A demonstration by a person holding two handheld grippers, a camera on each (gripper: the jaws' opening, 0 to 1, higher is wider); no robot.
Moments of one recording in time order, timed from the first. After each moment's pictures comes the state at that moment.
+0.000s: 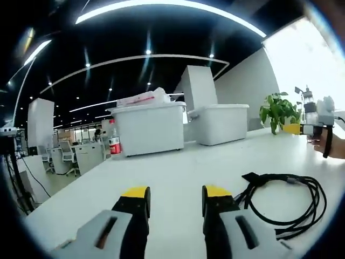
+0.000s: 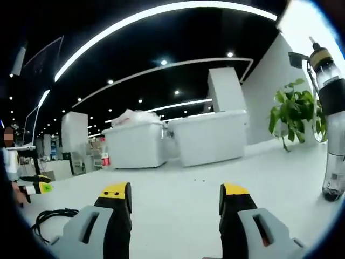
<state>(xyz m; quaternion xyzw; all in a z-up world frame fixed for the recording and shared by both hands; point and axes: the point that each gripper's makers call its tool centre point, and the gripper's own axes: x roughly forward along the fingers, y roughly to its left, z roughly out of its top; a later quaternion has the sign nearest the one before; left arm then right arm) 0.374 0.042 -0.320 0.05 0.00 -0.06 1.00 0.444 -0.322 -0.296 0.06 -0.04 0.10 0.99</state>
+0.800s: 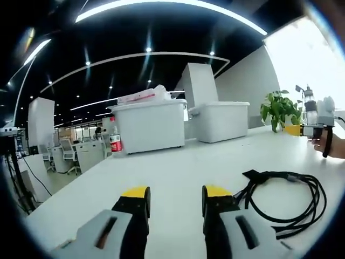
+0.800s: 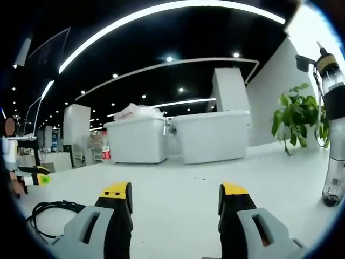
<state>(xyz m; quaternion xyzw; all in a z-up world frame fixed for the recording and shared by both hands) 0.375 0.046 -0.326 0.05 0.01 -0.05 1.00 0.449 -0.318 -0.304 0.04 -0.03 0.11 0.99</state>
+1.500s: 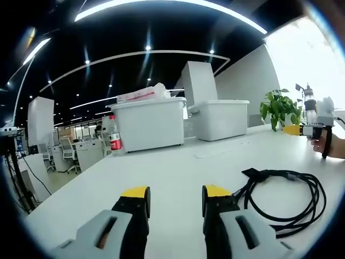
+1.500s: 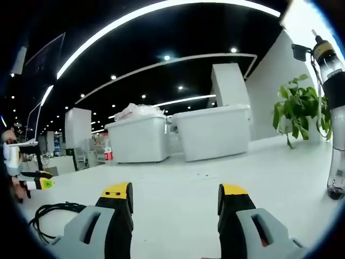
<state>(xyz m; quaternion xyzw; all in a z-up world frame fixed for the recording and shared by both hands) 0.374 0.044 -0.330 0.05 0.02 -0.06 1.00 0.450 -0.314 -0.310 0.05 -0.02 0.13 0.99</state>
